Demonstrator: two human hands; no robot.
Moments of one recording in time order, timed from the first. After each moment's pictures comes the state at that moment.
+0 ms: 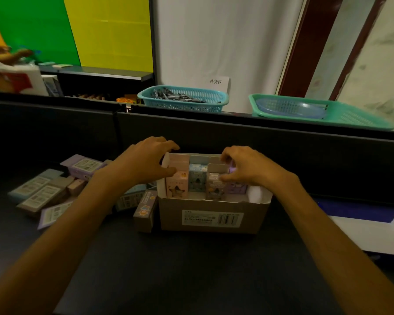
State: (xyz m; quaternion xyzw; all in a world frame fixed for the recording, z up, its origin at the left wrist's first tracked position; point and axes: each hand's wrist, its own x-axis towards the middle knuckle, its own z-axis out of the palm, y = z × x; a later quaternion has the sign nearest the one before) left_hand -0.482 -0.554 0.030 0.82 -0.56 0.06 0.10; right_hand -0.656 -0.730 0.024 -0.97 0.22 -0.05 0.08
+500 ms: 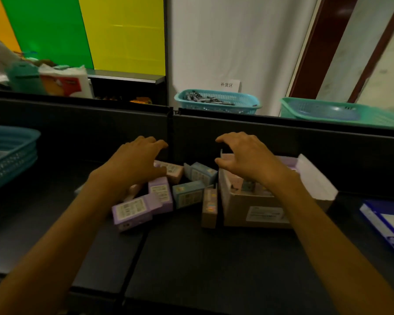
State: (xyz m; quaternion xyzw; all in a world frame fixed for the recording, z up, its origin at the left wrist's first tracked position) left_hand -0.388 -0.442 0.034 0.86 -0.50 0.08 0.04; right_hand -0.570 -0.606 0.046 -0.97 0.20 -0.17 0.00
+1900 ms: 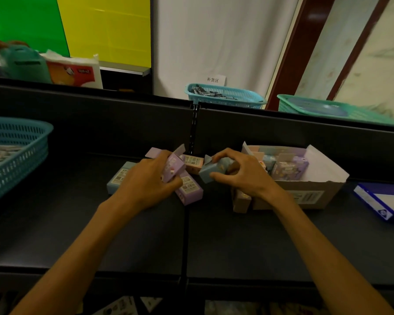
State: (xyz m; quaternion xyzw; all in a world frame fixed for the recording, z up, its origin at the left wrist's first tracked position) left_hand -0.356 -0.352 -0.014 0.77 -0.57 0.00 0.30; right_hand -0.534 -0.520 -0.005 -0.91 0.18 -0.23 0.28
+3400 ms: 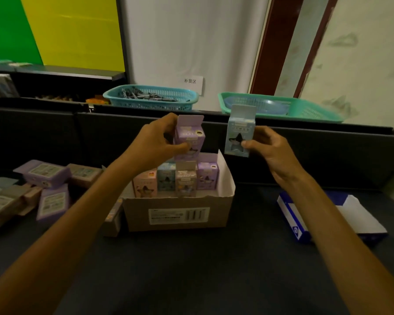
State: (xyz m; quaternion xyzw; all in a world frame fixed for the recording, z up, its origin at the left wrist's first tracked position) left_hand -0.538 -0.610 0.044 0.68 -0.59 -0.03 0.43; right_hand -0.749 -0.763 0.033 -0.71 0.25 -0.39 0.52
